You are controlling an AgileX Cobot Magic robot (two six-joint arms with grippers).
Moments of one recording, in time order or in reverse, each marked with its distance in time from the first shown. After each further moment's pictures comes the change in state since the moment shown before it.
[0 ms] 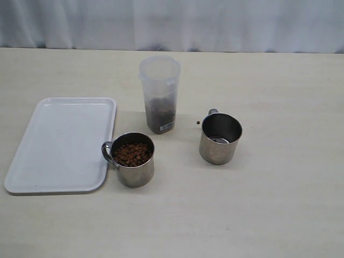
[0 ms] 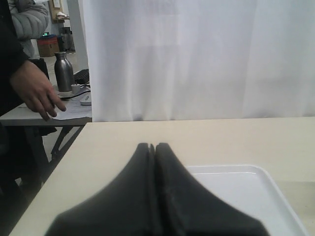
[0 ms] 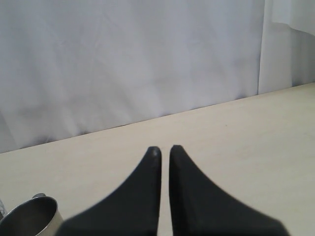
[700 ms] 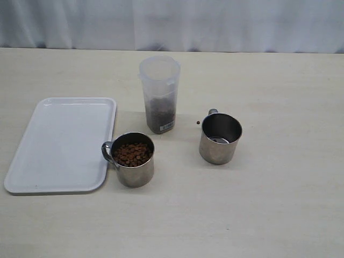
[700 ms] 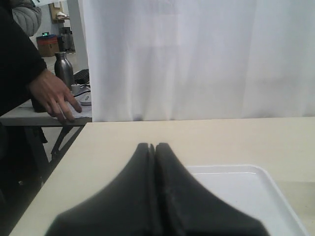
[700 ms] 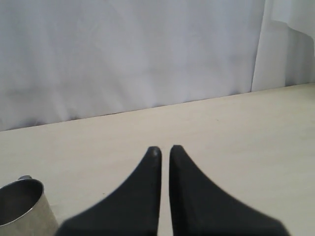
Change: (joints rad) left arm 0.000 0.000 0.000 0.000 0.000 0.000; right arm 0.000 0.000 0.000 -0.023 0.033 -0.059
